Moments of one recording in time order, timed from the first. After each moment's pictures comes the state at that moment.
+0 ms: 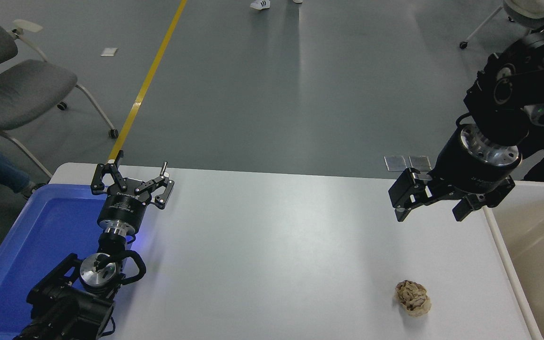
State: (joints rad) left arm -0.46 0.09 -1.19 -0.58 -0.22 -0.66 -0.14; right arm 2.27 -0.29 -1.32 1.55 -0.11 0.71 -0.05
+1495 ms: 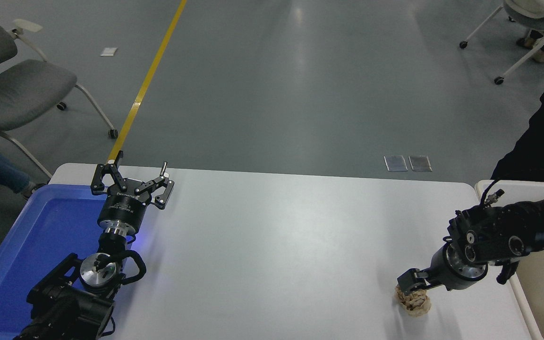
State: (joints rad) left arm -0.46 0.09 -1.19 -0.58 -0.22 -0.66 -0.14; right arm 1.39 -0.34 -1.11 1.24 -0.51 0.24 -0.02
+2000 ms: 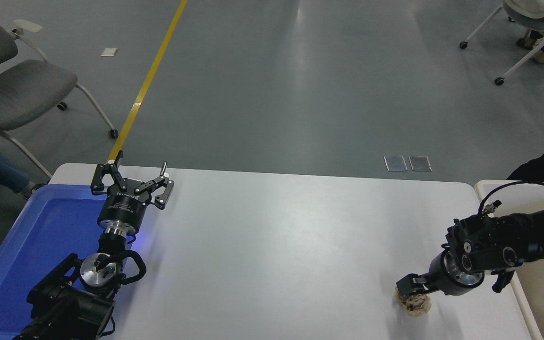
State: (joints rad) left arm -0.46 0.09 -1.19 -0.58 -0.22 -0.66 -0.14; right arm 1.32 -0.34 -1.09 1.17 -0.53 0.22 -0.02
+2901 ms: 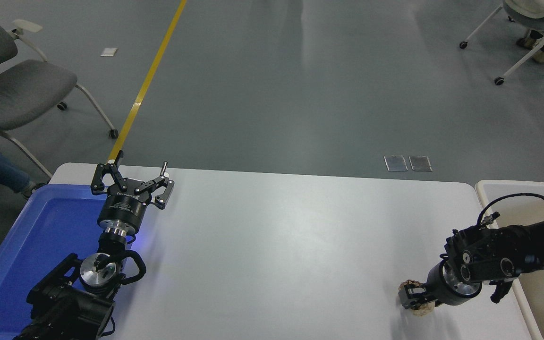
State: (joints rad) left arm -0.46 0.09 -1.19 -0.58 -0.22 -0.66 -0.14; right arm 1.27 -0.34 -1.07 1.15 -0.55 0.22 0.01
